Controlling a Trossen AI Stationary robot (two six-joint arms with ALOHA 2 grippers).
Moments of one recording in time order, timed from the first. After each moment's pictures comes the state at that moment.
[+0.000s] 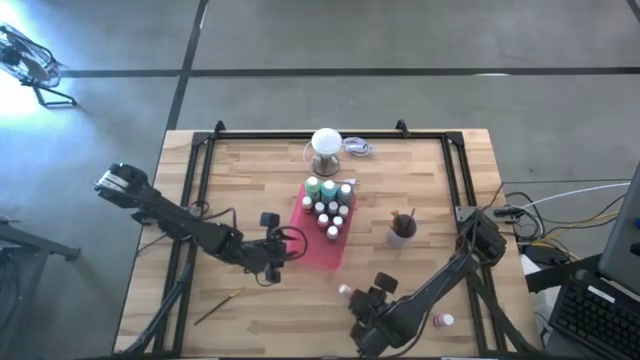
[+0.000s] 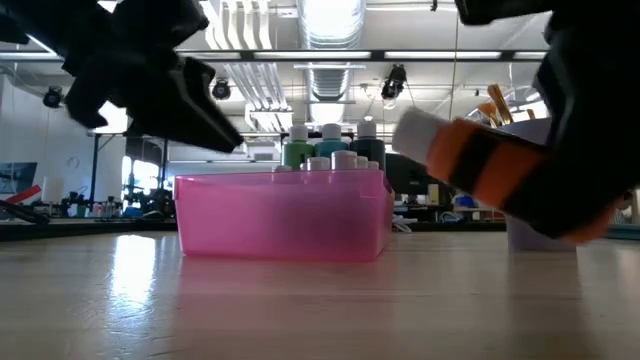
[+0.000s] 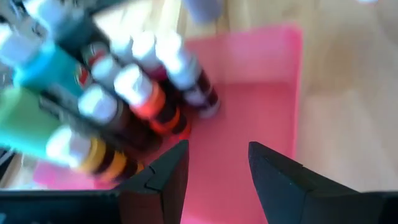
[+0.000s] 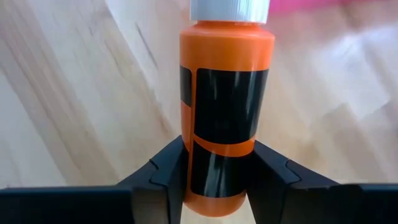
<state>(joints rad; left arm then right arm) -0.44 1.39 0.65 0.08 -0.60 -0.02 0.73 2.15 1.60 -0.97 0.47 1.22</state>
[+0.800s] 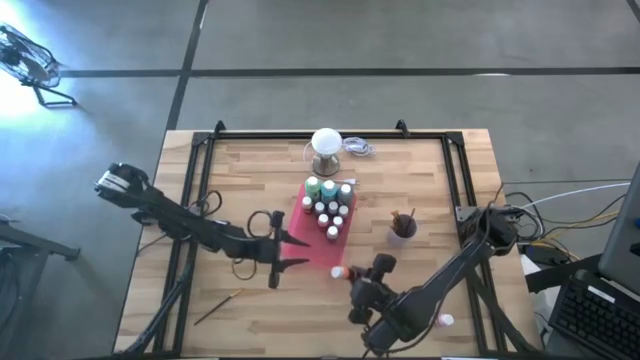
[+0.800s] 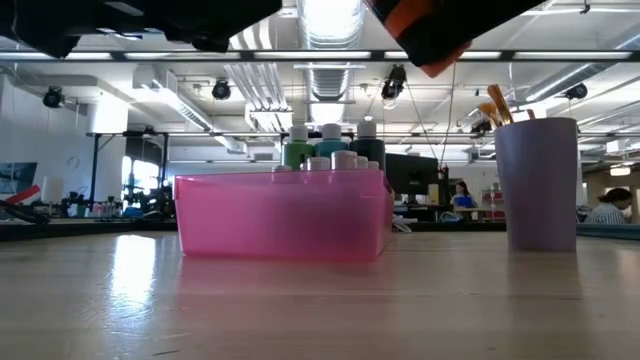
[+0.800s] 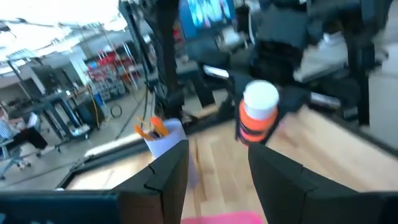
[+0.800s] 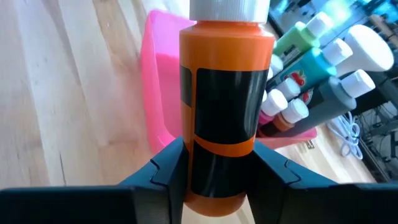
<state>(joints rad) -0.40 1.39 0.51 0.93 -0.33 0.32 0.72 2.03 1.60 -1.05 1.01 0.94</state>
